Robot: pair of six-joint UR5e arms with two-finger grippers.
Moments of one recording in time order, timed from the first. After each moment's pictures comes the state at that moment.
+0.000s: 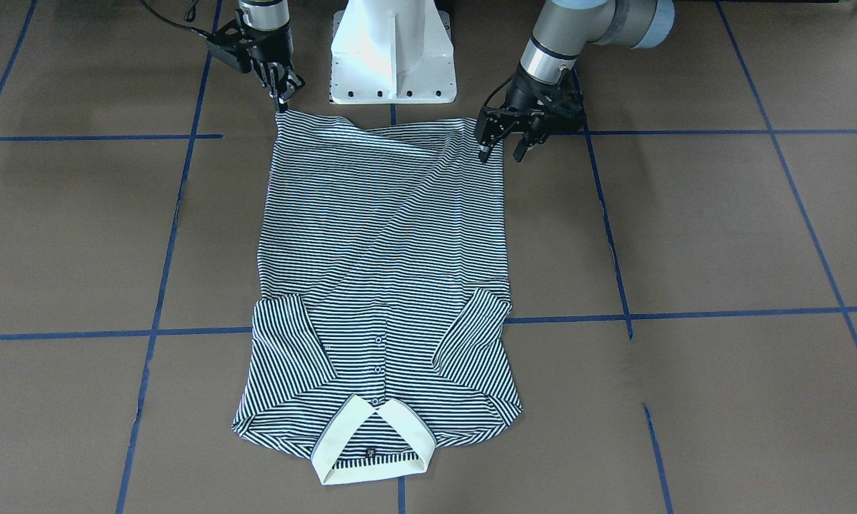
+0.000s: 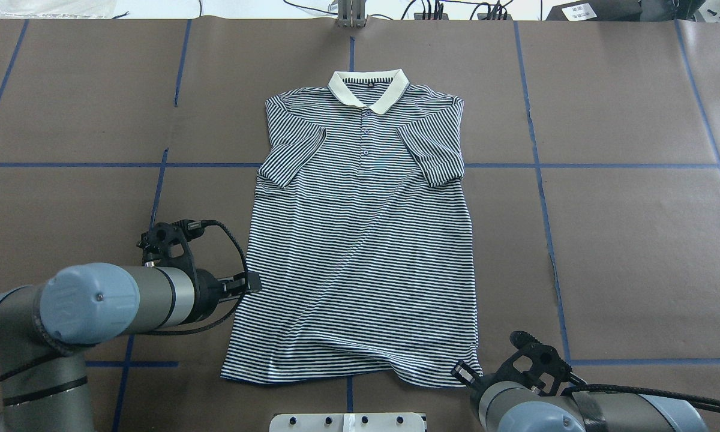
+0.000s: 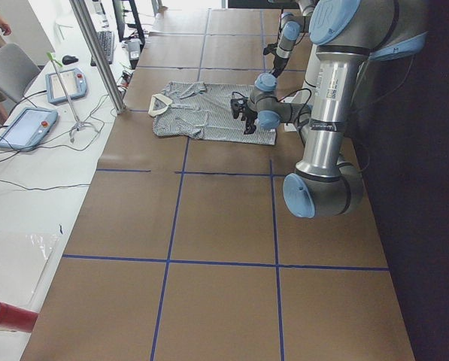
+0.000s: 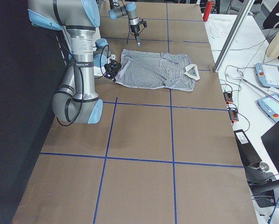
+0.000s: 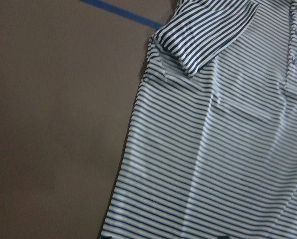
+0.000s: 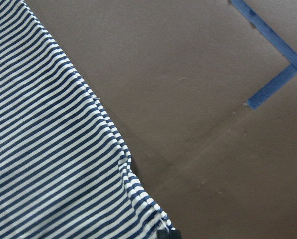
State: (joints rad) left arm -0.30 -1.76 -2.04 -1.93 -1.60 -1.64; right arm -0.01 -1.42 2.18 -1.64 1.40 2.29
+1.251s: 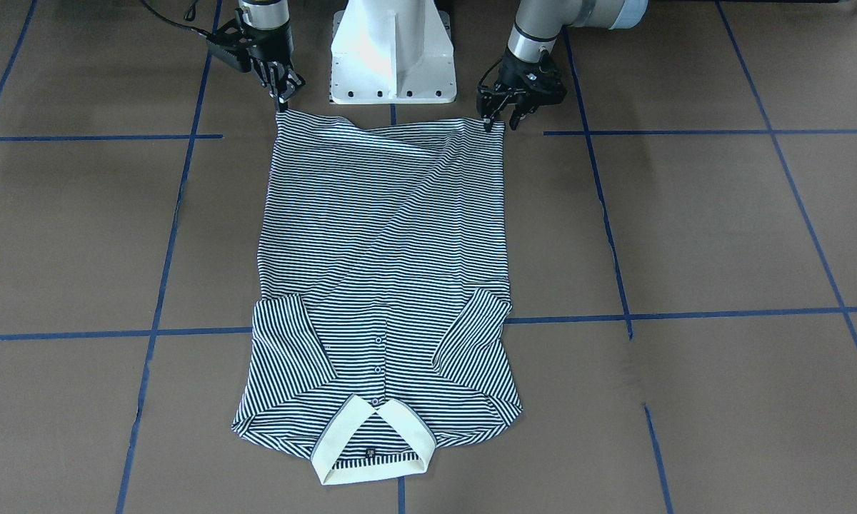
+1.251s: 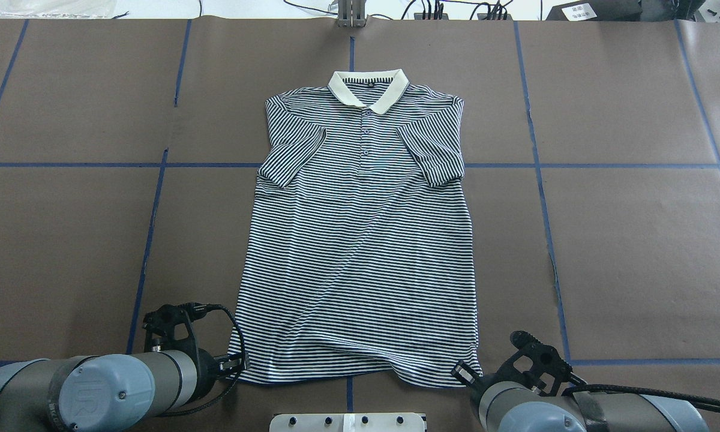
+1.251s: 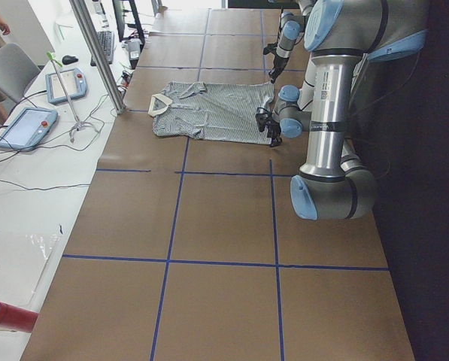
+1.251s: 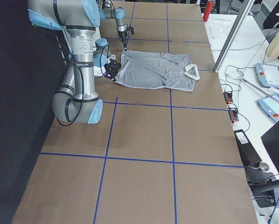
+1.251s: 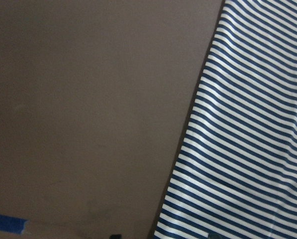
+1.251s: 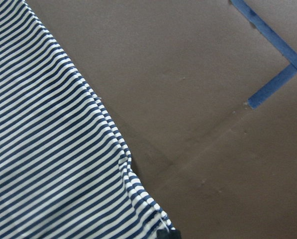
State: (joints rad) left arm -0.11 -1.69 -2.04 -1.91 -1.53 -1.72; right arm -0.01 -1.42 2.19 -1.64 1.40 2.29
